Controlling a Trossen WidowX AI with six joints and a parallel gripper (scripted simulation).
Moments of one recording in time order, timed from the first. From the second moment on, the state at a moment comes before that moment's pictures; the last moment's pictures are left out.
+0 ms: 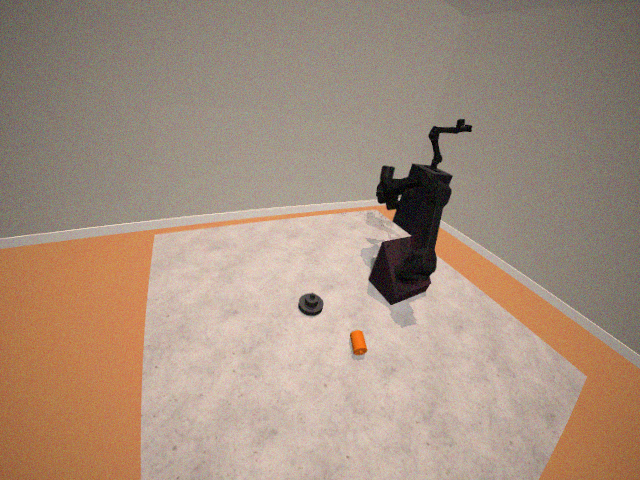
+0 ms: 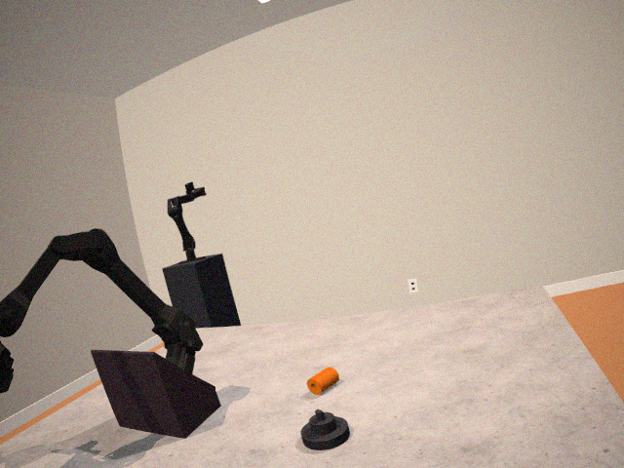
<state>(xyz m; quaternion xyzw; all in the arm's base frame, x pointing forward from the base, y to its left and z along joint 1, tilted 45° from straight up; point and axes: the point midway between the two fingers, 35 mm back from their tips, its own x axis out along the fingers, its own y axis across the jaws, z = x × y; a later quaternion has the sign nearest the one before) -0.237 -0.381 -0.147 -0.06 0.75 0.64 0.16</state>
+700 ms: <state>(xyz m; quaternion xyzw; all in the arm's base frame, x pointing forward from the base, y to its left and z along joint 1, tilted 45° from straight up) 0.070 -0.419 -0.114 -0.53 0.38 0.75 0.05</state>
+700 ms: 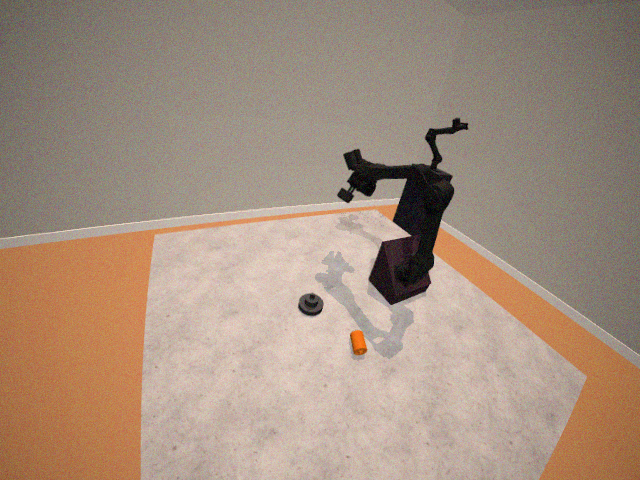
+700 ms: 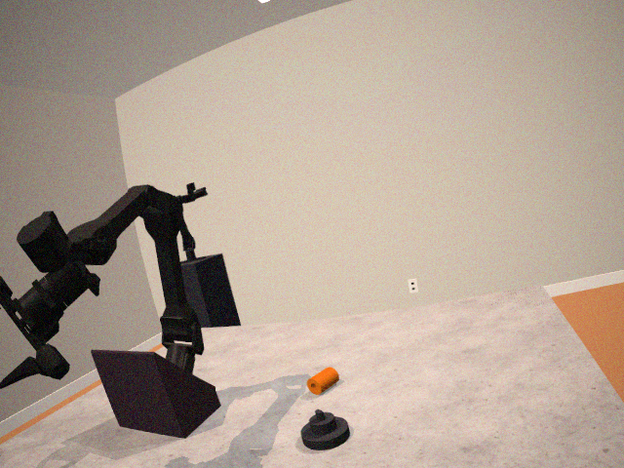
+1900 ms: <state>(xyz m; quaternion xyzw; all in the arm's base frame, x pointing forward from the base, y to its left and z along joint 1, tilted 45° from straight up) 0.264 0.103 0.096 -0.70 -0.63 0.33 -0.12</state>
